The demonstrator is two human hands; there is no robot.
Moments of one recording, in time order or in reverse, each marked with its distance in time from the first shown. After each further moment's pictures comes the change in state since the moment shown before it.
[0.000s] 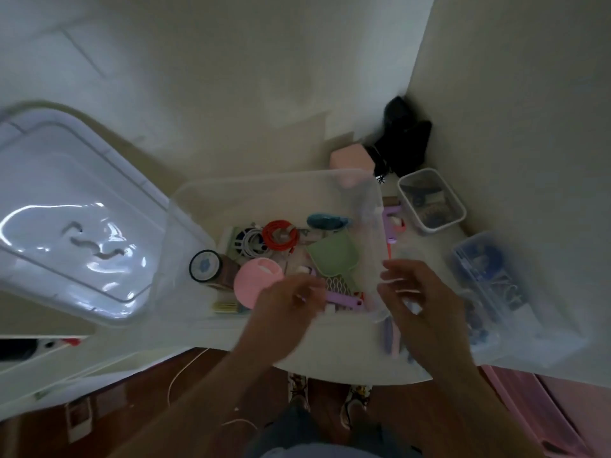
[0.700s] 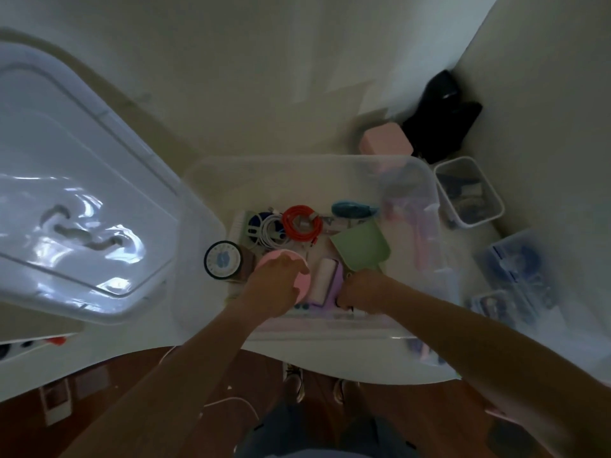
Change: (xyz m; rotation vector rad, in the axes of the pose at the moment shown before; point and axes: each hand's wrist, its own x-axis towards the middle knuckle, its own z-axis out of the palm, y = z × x) left_hand 0.105 -0.134 -0.045 0.589 -0.291 0.083; right_hand 0.109 0.073 0.164 -1.263 -1.291 -0.367
